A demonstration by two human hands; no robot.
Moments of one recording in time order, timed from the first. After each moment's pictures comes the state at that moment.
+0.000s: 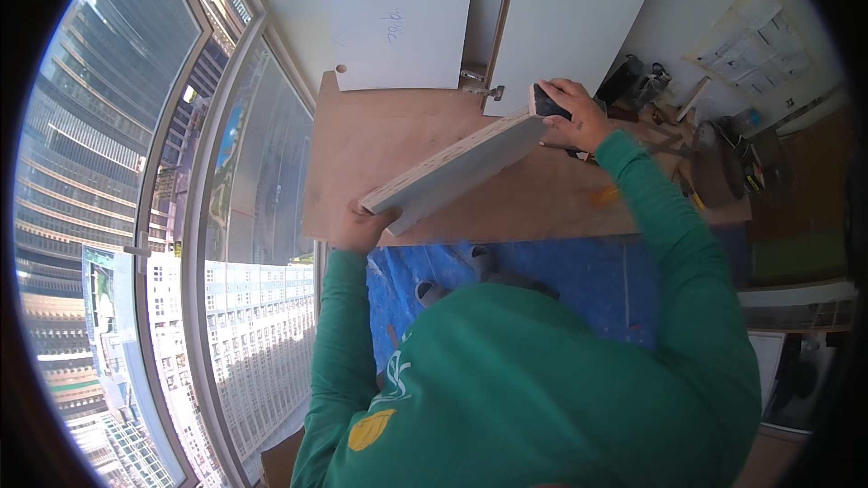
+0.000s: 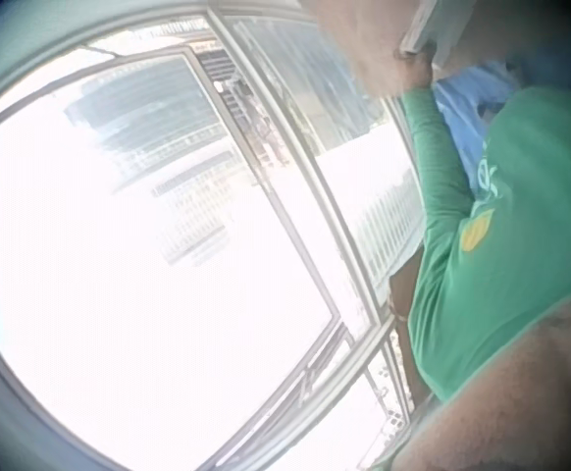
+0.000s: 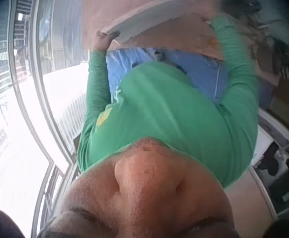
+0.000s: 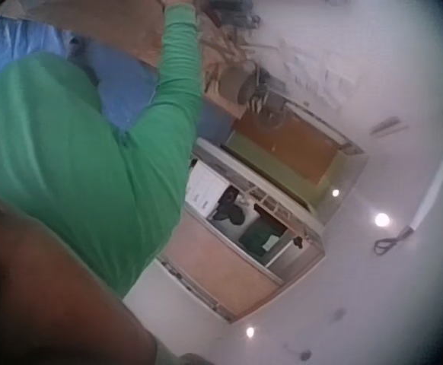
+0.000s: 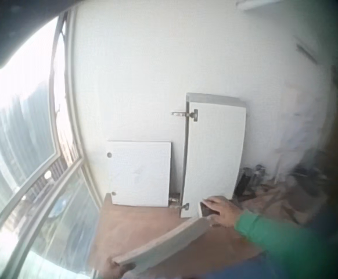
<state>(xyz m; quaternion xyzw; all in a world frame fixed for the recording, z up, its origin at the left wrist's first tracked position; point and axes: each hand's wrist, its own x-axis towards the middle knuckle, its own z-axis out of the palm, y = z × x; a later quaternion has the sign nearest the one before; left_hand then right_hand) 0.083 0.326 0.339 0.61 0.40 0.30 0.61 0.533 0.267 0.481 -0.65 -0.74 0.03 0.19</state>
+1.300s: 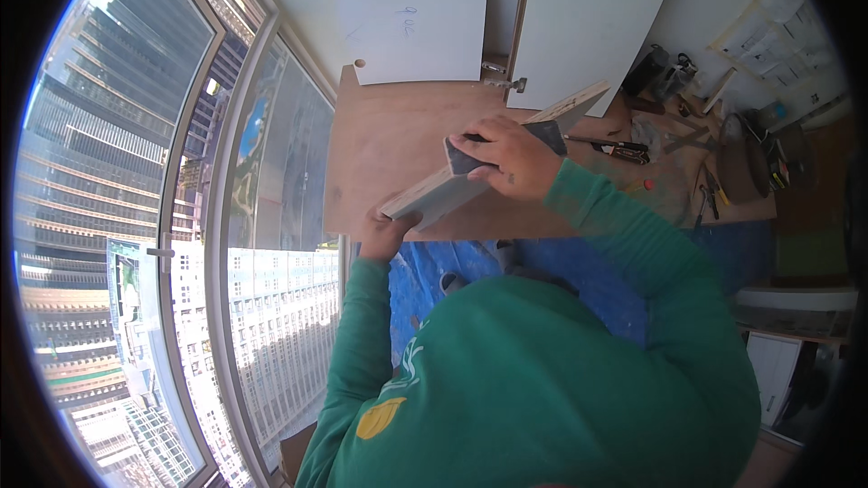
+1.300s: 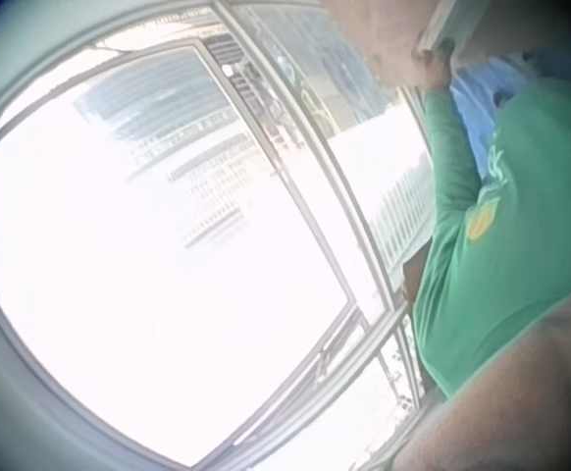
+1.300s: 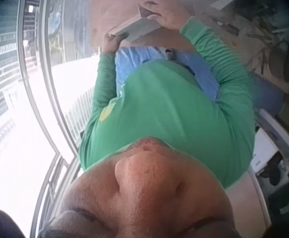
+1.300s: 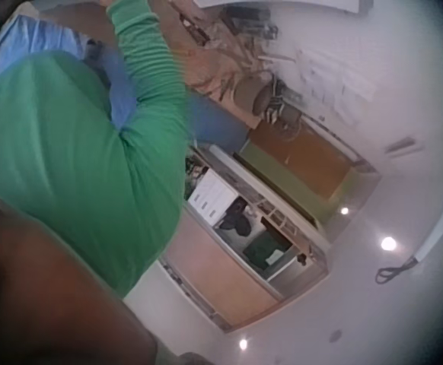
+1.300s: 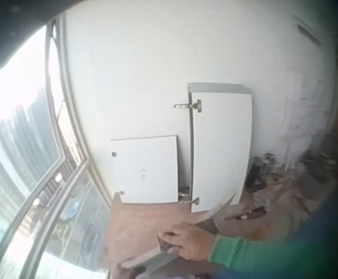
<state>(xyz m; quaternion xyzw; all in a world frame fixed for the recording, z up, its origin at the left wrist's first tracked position) 0.085 0.313 0.336 0.58 0.41 0.33 0.62 0.395 0.279 0.465 -0.45 -0.84 0.10 0.28</state>
